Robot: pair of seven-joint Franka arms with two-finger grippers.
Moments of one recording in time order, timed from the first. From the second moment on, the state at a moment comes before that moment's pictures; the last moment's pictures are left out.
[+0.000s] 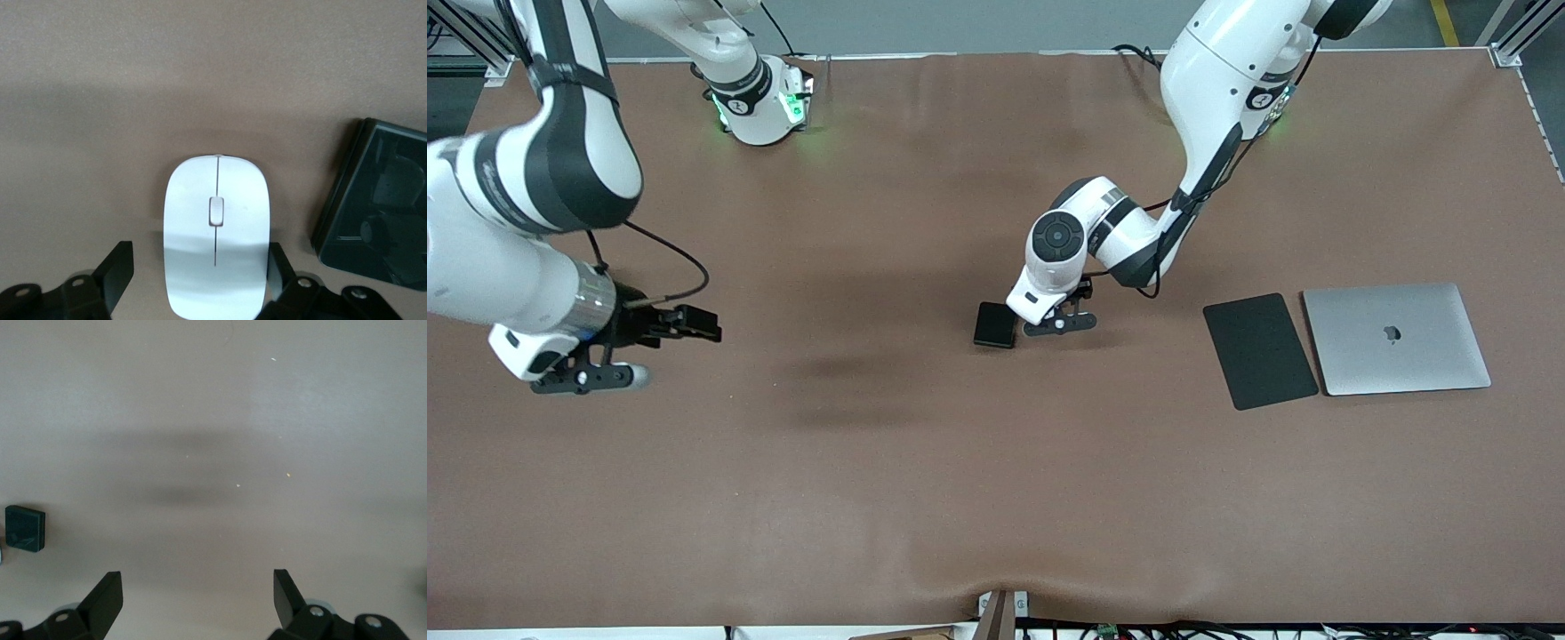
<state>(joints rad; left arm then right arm) -0.55 0.66 -0.23 -1.80 0.12 2.34 -0.93 0.14 0.33 -0.02 -1.56 0.16 1.81 0.02</state>
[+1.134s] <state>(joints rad) -0.55 0.63 -0.23 -1.80 0.12 2.33 -0.91 0.46 0.54 -0.01 -1.55 0.17 2.08 0.25</state>
